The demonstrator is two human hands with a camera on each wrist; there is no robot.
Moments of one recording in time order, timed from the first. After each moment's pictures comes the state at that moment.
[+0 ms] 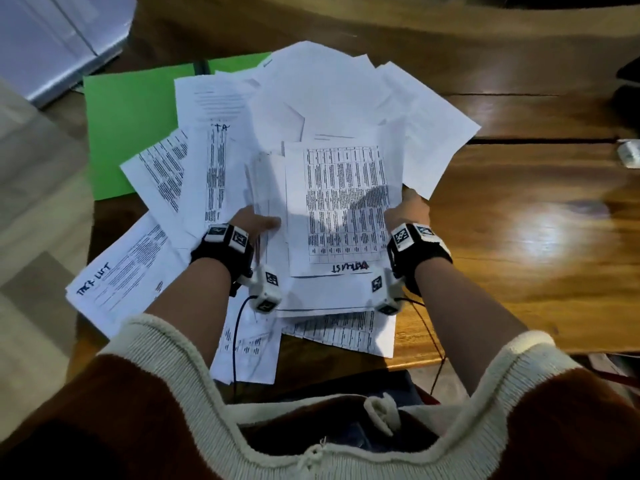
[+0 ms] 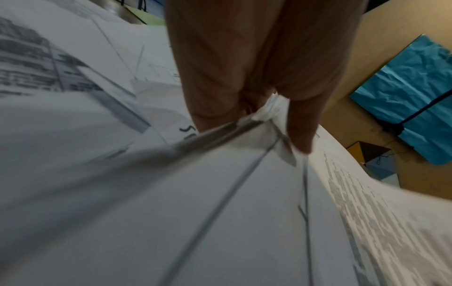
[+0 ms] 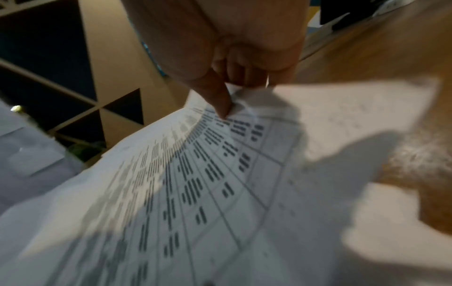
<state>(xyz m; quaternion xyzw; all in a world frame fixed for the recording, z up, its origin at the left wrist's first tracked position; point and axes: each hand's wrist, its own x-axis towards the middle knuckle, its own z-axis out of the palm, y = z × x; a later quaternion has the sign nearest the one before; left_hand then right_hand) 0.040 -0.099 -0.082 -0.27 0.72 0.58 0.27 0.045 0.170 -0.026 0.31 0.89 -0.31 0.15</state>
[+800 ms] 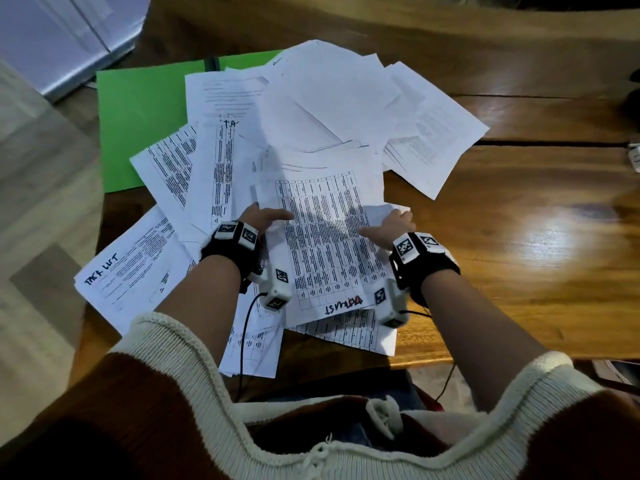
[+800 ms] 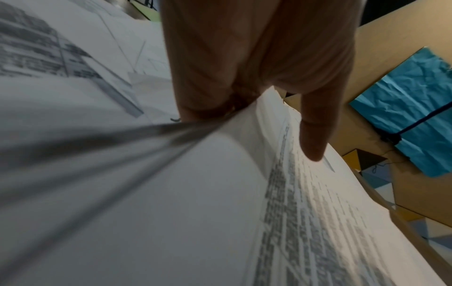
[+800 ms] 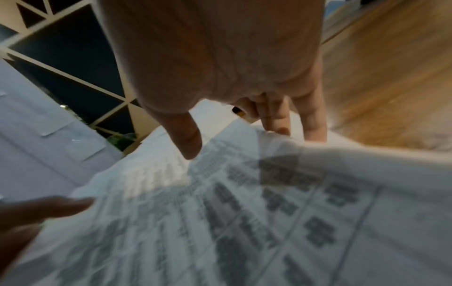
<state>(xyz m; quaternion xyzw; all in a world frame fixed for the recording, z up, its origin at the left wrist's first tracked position) 0.036 -0.101 -0.105 -0.29 0.71 0.58 0.27 0.062 0.153 -0.035 0.21 0.91 -0.19 0.31</state>
